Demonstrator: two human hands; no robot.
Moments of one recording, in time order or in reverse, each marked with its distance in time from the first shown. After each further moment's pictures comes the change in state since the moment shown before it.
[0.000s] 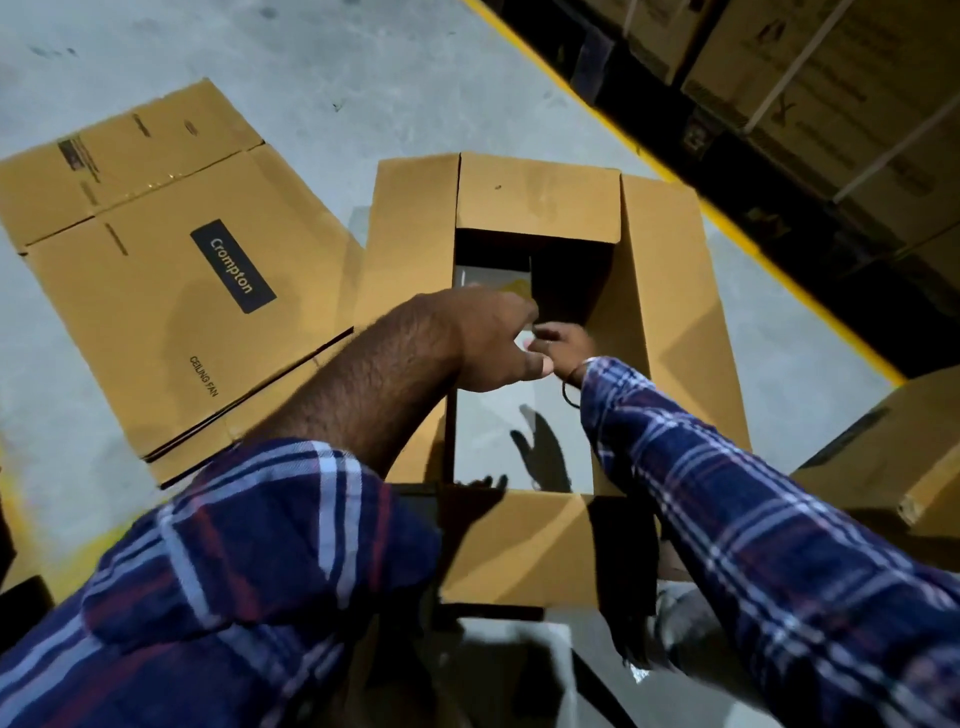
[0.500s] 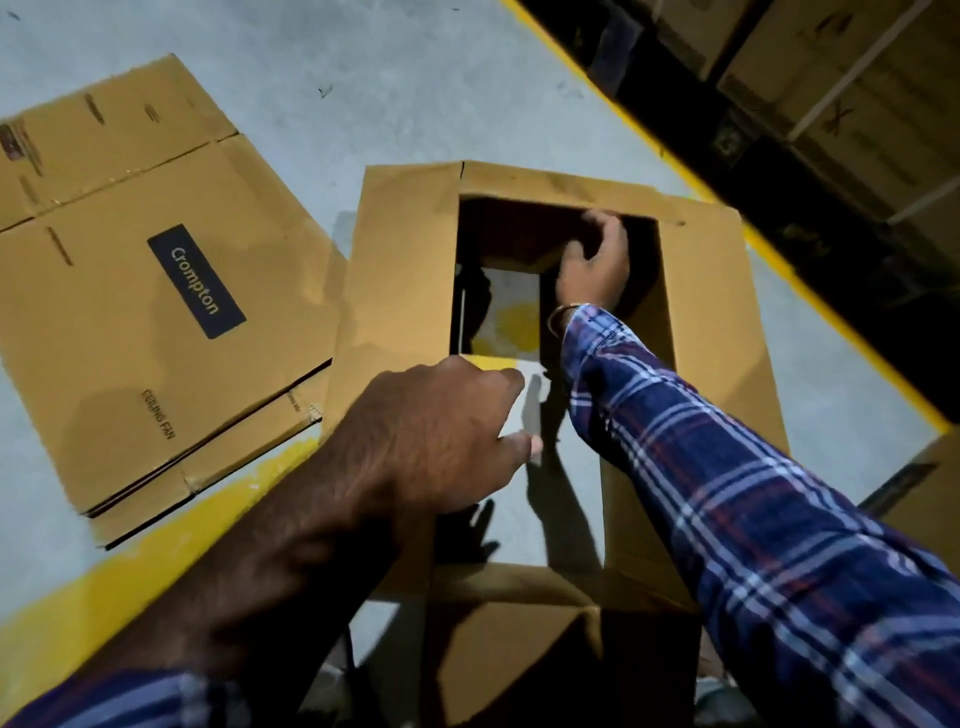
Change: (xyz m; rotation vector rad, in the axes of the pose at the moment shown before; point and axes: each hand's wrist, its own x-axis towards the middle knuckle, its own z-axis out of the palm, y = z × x) left_hand 0.041 -0.047 0.013 0.057 0.060 -0.069; right_hand 0.101 -0.111 -0.027 0.356 0.782 -0.358
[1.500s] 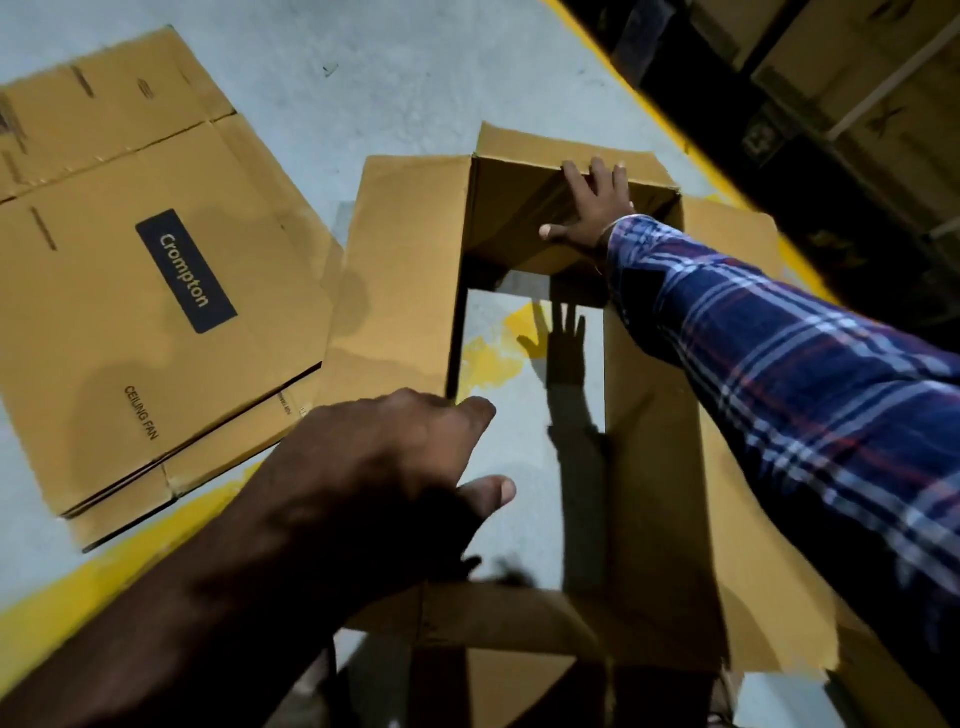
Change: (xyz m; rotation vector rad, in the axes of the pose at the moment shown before) left_hand 0.007 -0.026 0.001 0.010 -0.109 -0.087; right_hand 0.122 0.023 0.049 -0.973 -0.813 -0.187
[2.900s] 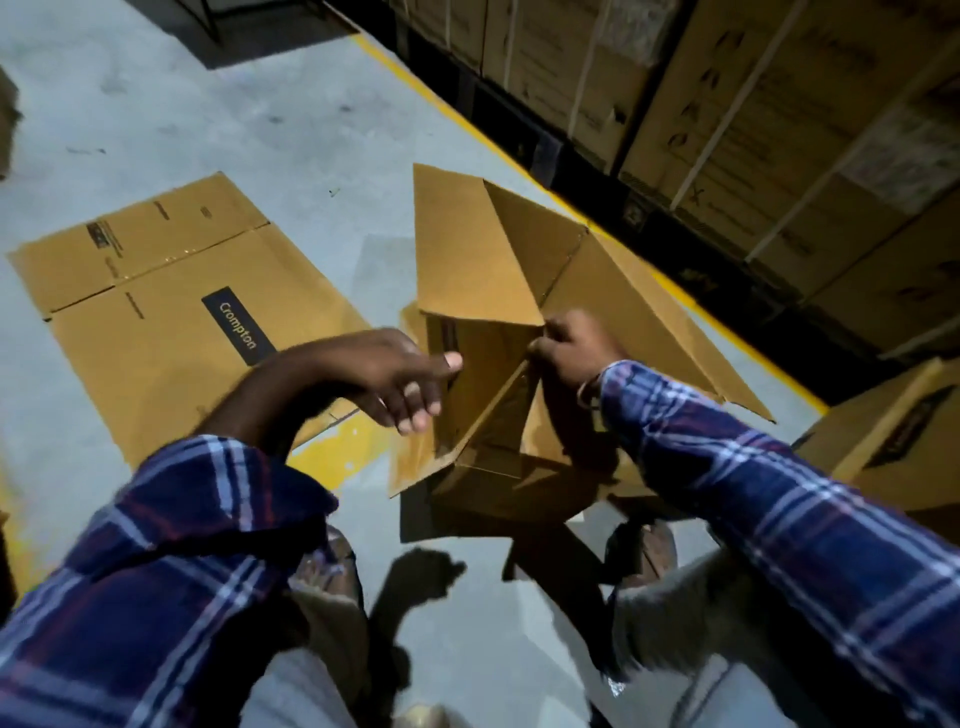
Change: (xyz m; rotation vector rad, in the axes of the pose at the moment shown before) left_hand -0.125 0.014 -0.018 -0.803 -0.119 0.020; right_hand -0.399 -0.052 -0.101 0.420 0.083 0.029
